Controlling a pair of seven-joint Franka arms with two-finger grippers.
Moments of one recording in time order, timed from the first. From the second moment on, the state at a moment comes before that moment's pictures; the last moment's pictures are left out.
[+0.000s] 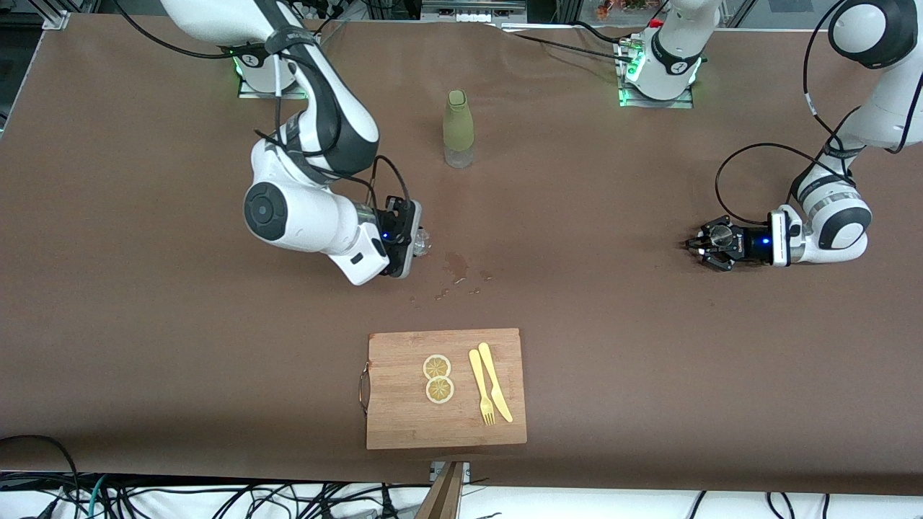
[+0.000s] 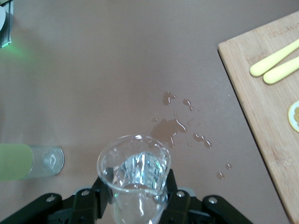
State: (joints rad) left arm 0.67 0.93 -0.14 -1.79 -0.95 1.52 2.50; right arm 0.54 0.55 -0.03 -1.47 0.52 1.99 -1.00
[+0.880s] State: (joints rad) left arm 0.63 0.88 -0.22 -1.83 -1.04 1.53 2.43; right arm 0.57 0.56 -0.03 -1.45 0.47 2.00 -0.91
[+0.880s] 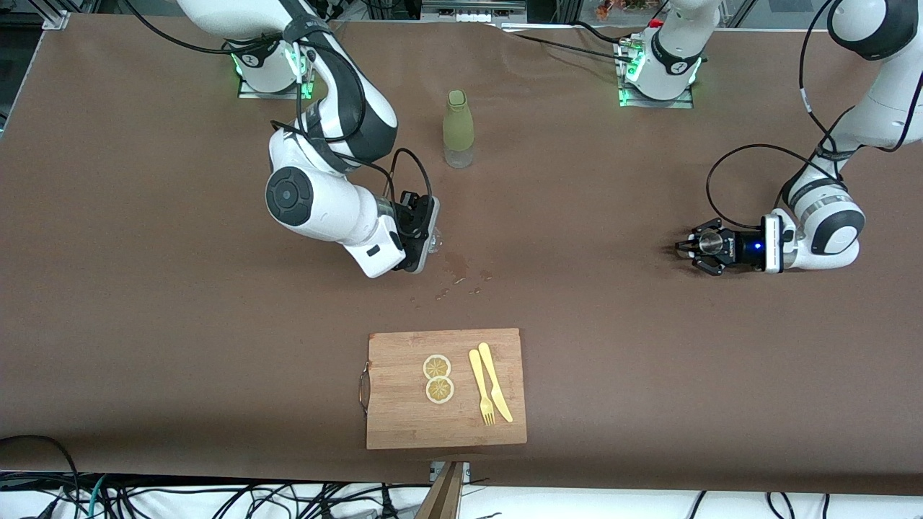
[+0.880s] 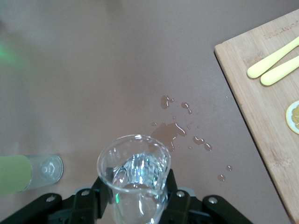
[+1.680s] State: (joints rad) left arm 0.27 0.79 -0.23 -1.97 -1.43 1.71 2.42; right arm 0.57 0.56 -0.03 -1.44 0.47 2.00 -0.91
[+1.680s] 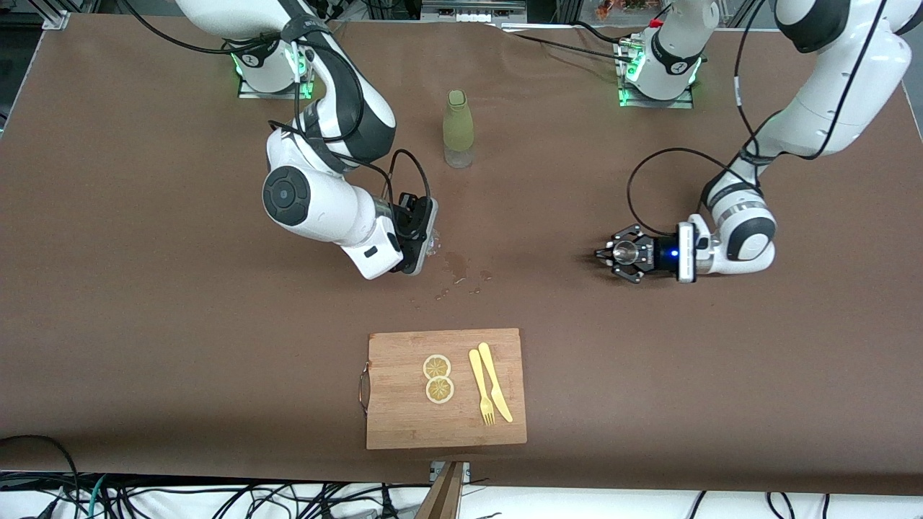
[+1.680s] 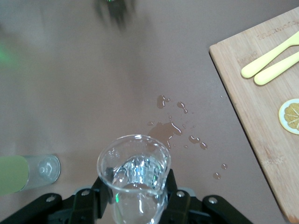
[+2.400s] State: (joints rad) left arm -0.10 0.78 -0.23 -1.98 -1.89 1.86 2.55; right arm 0.58 0.56 -0.03 -1.44 0.40 2.00 -0.84
